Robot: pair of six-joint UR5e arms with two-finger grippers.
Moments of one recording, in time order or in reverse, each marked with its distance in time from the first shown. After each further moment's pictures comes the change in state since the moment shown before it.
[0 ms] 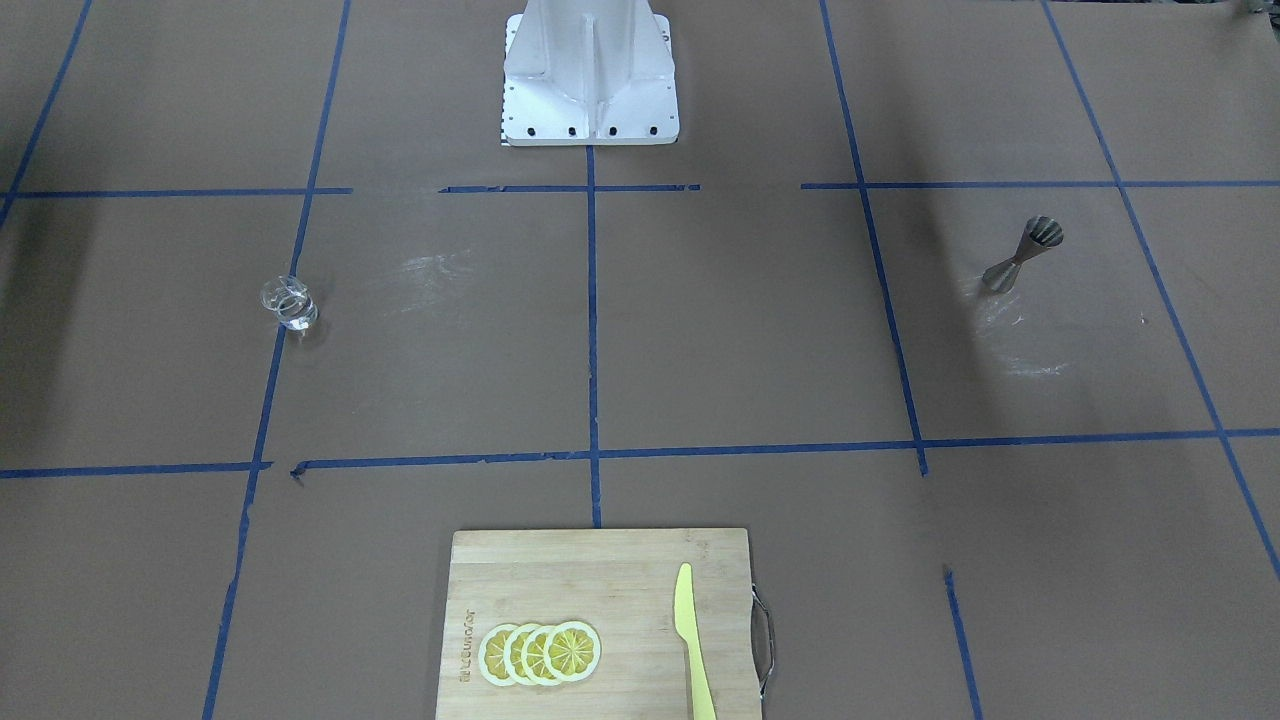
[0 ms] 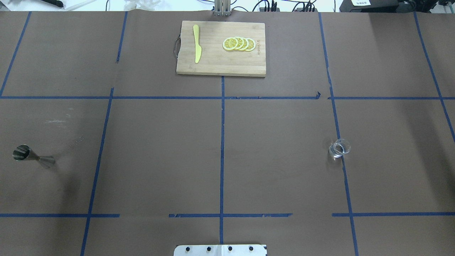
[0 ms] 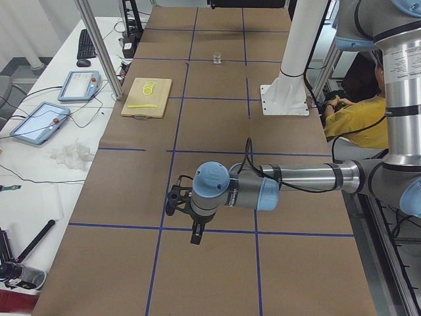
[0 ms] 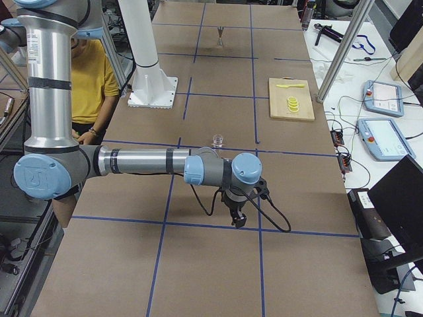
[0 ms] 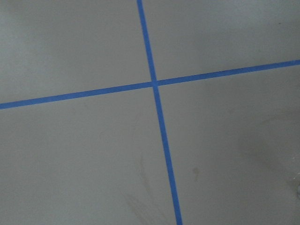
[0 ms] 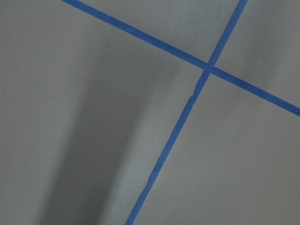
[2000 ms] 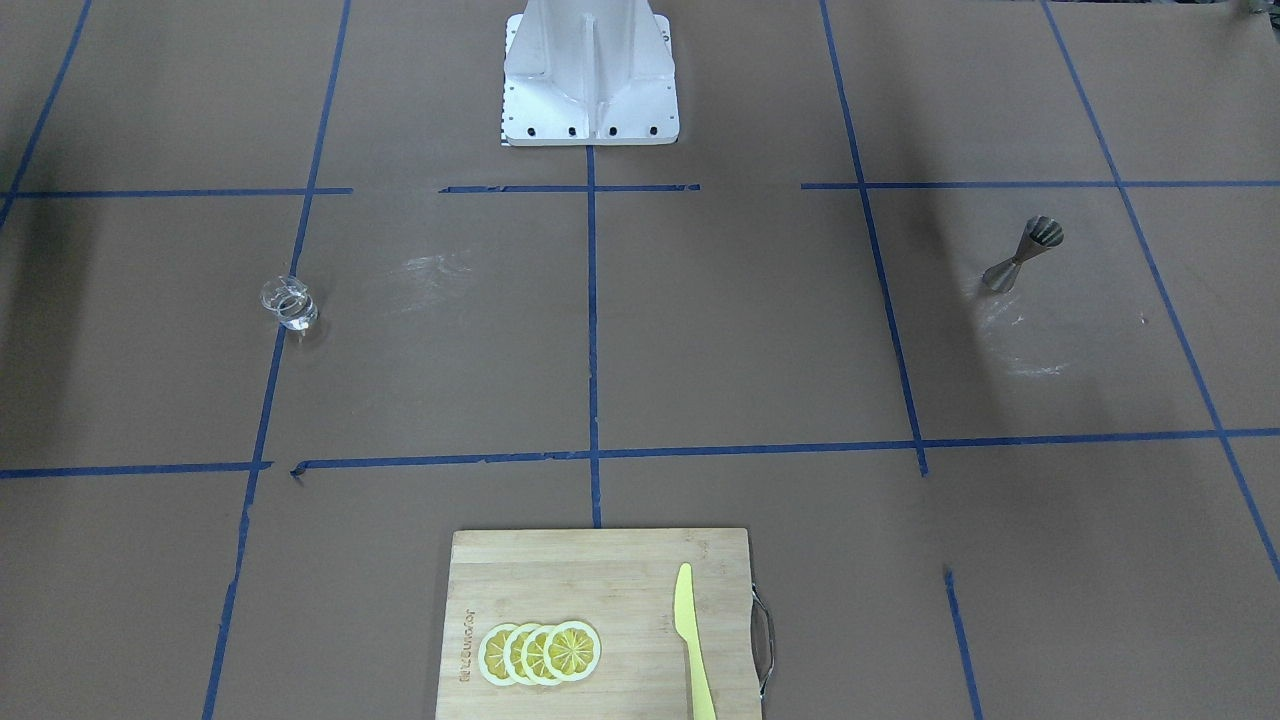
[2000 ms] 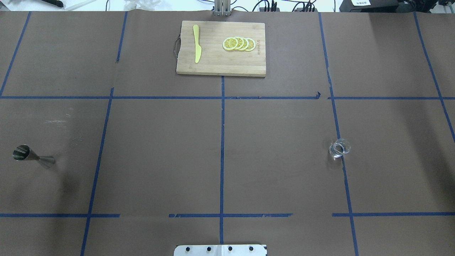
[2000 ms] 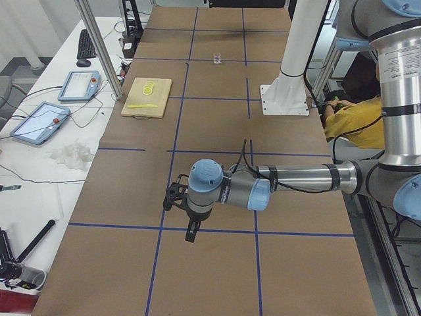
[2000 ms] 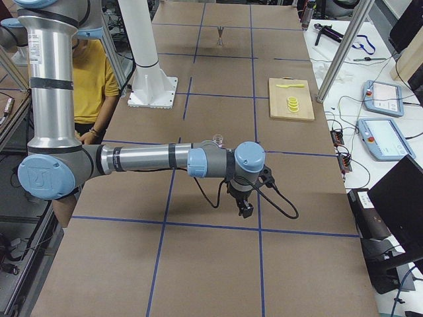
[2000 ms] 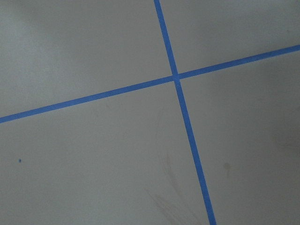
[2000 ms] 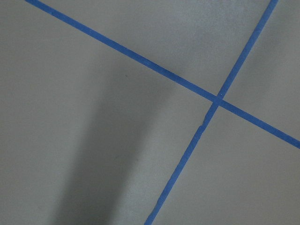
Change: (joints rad) left arm 0.083 -0.021 0.026 -0.037 0.039 0.002; right arm -0.001 0.029 0.034 0.010 0.018 0.008
